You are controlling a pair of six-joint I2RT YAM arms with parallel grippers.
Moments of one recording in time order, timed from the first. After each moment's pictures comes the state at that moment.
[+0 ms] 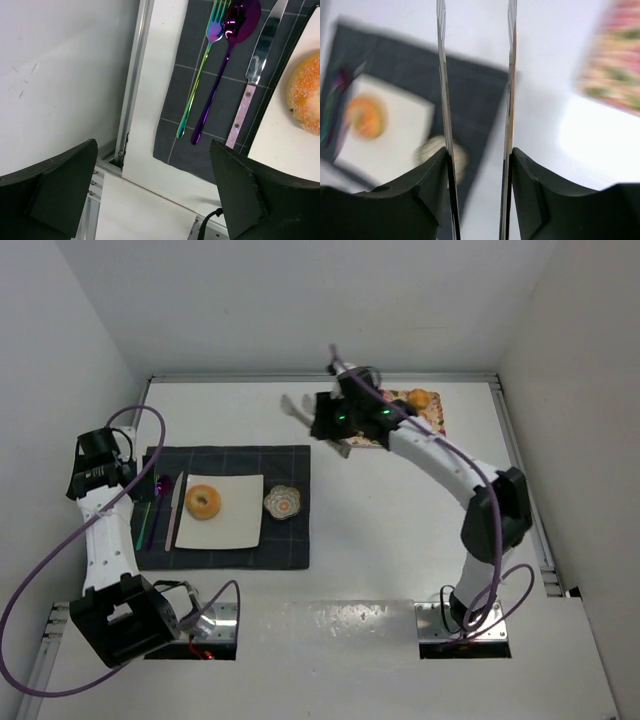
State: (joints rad) left arm 0.46 1.11 0.99 -0.74 -0.21 0.35; right arm 0.66 1.84 1.61 -0.44 -0.05 0.39
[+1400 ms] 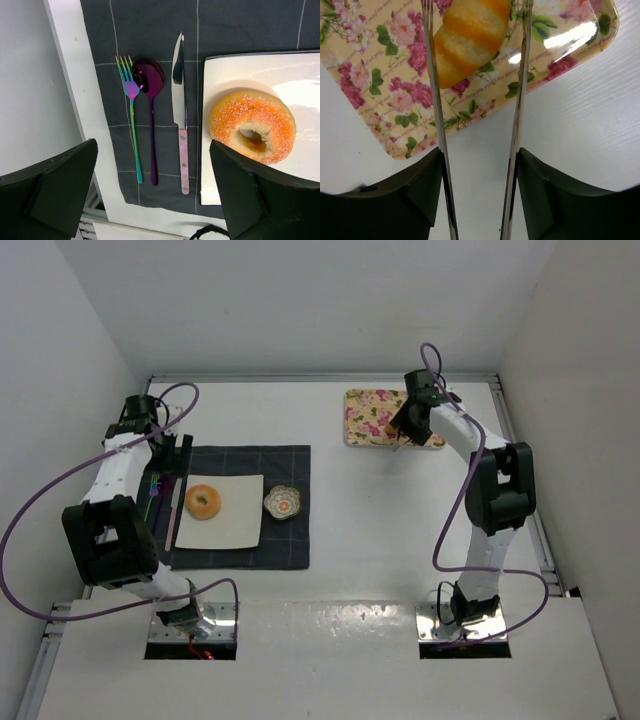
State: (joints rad) left arm 0.24 1.53 1.23 -0.74 -0.11 0.34; right arm 0.19 1.95 1.50 -0.56 0.25 0.80
